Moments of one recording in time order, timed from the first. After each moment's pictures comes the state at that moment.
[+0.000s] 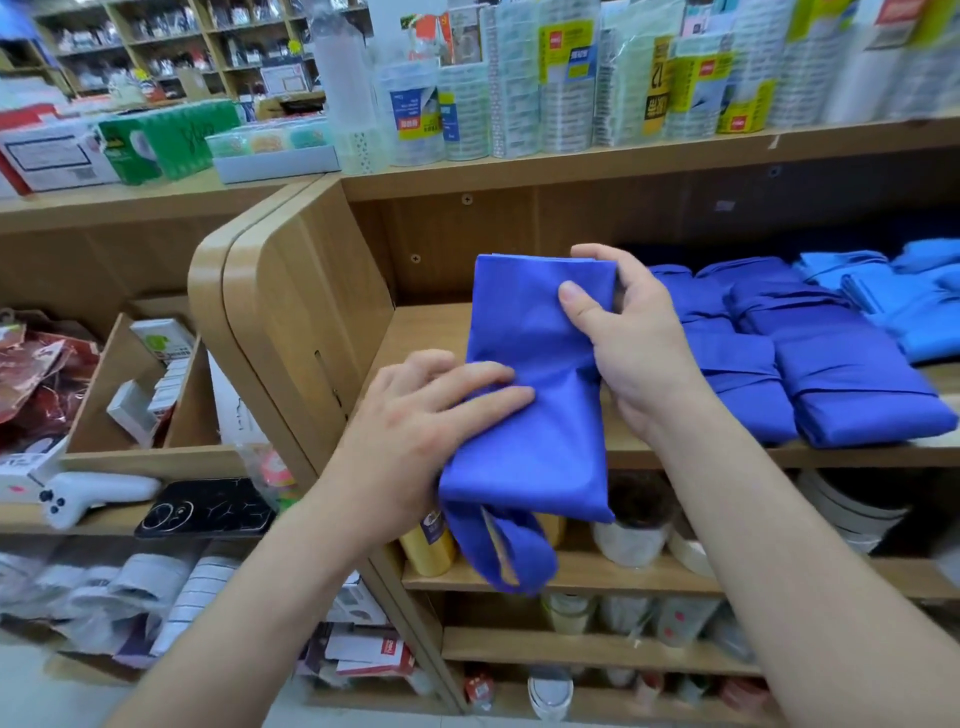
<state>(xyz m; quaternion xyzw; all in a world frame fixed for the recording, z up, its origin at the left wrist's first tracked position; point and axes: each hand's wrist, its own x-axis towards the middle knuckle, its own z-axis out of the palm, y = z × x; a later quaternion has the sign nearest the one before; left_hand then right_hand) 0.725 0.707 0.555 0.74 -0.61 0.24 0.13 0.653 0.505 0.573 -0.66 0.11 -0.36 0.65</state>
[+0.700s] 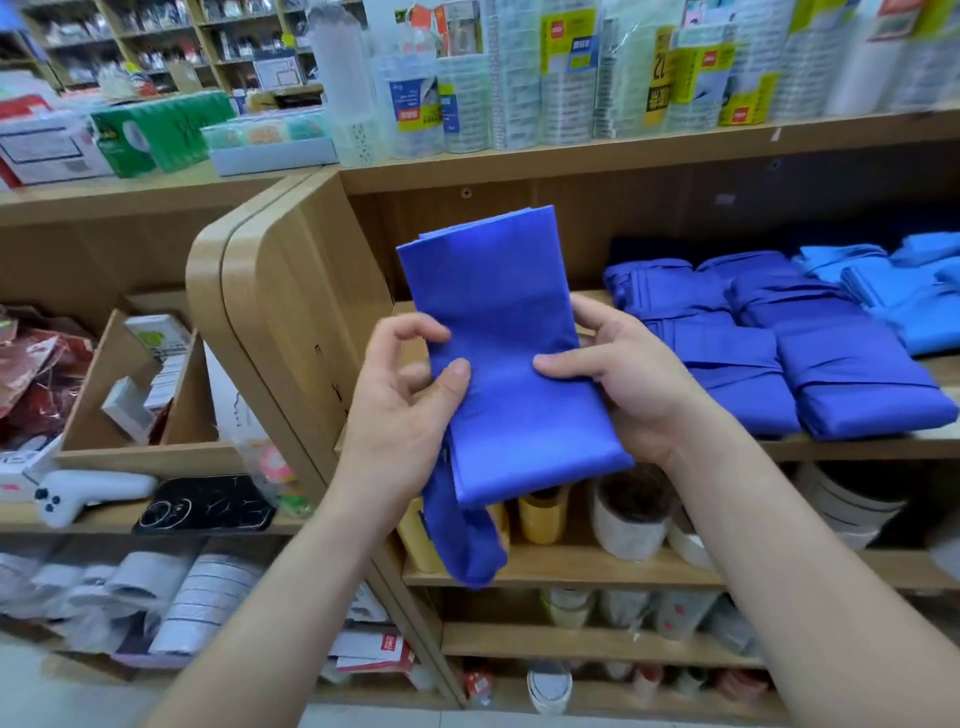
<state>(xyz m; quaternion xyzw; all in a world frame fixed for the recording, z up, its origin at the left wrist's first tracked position) 0.700 0.688 0.565 0.63 -0.29 -0.09 0.71 0.634 0.514 0.568 -0.60 0.03 -0.12 0.79</state>
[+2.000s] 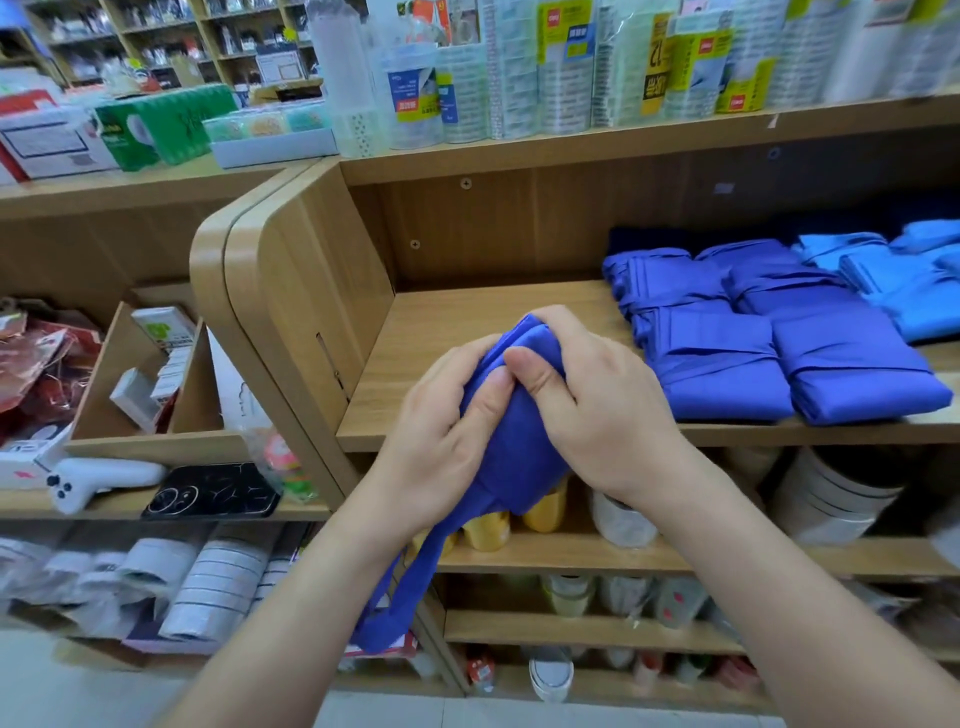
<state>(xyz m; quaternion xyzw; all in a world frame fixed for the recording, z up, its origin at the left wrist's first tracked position) 0.683 0.688 0.559 0.72 -0.47 -0.03 0.51 0.608 0.549 0.564 -0.91 0.04 -0.31 0.29</state>
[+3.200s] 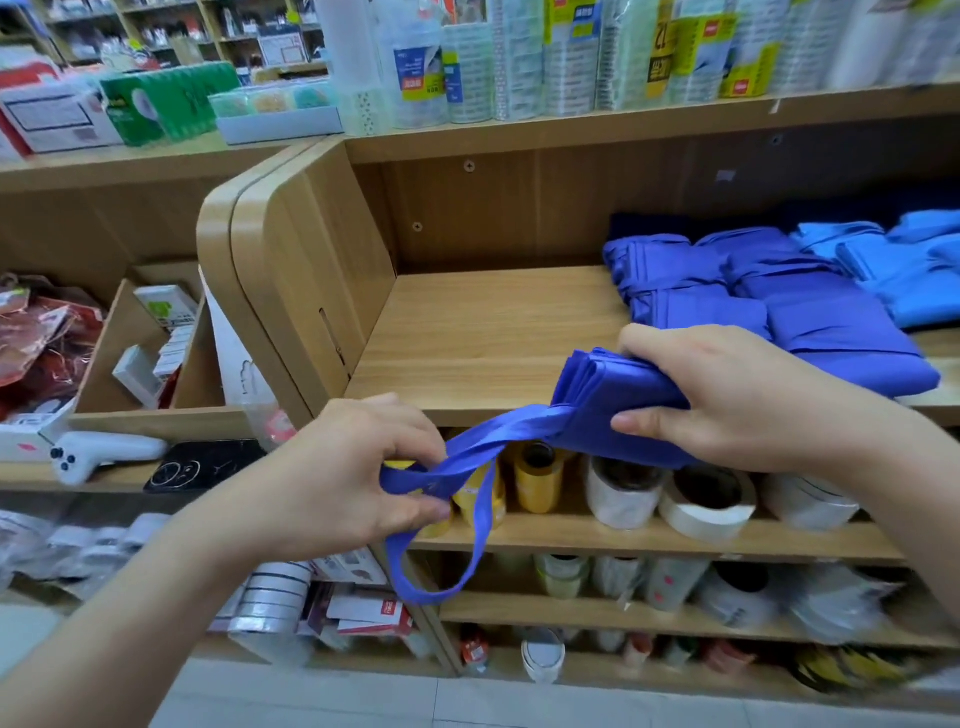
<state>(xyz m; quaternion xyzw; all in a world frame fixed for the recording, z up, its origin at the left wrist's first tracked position) 0.700 0.761 0.569 0.78 -0.59 -0.04 0.20 0.548 0.488 0.589 -0.99 -0.01 -0.10 0.12</state>
